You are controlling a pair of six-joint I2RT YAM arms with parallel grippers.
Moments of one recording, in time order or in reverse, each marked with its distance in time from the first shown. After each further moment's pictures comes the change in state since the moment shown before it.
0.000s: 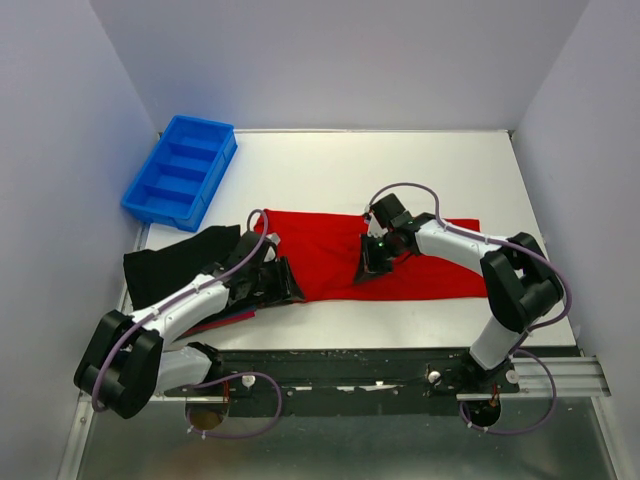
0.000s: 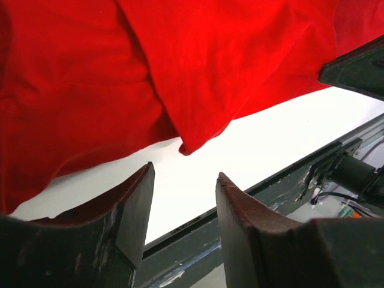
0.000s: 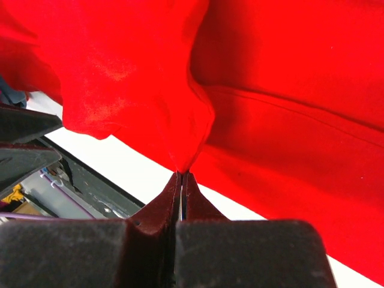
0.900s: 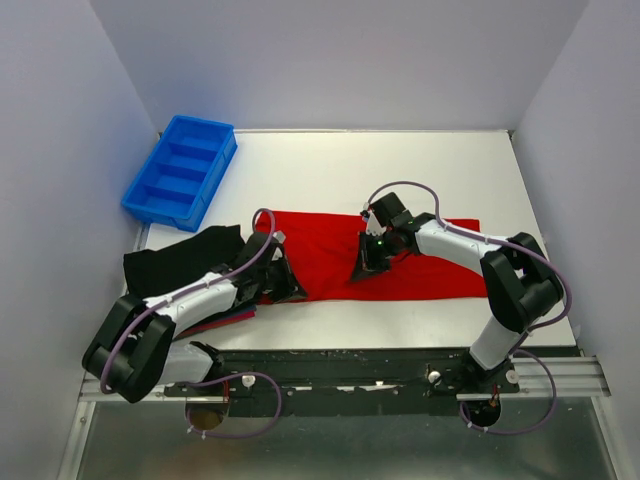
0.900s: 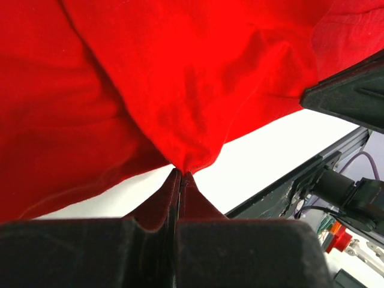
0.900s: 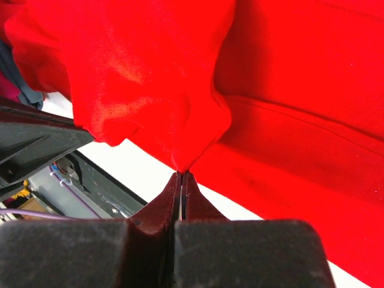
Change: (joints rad) left arm -0.040 0.097 -0.026 0.200 -0.010 -0.100; right arm 0.000 0.000 0.000 0.044 -0.030 0.009
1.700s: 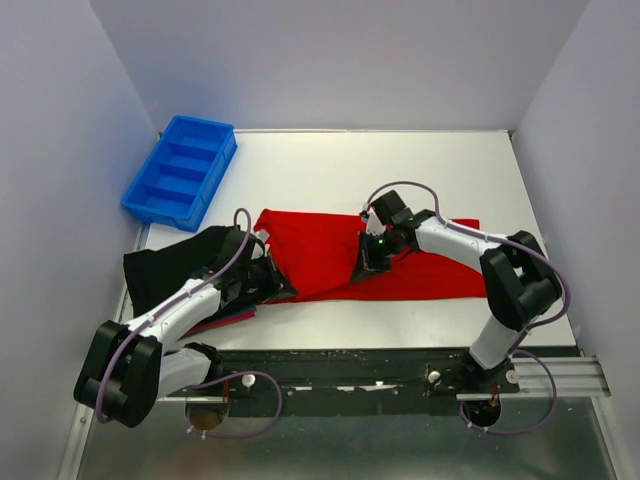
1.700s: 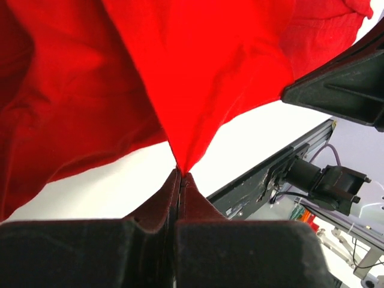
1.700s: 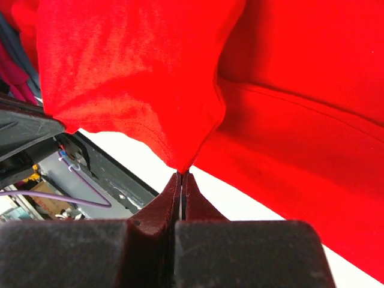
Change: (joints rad) left arm 0.143 -0.131 -0.021 -0.095 0.134 0.022; right arm -0.010 0.007 0.026 -0.051 -0.061 -0.017
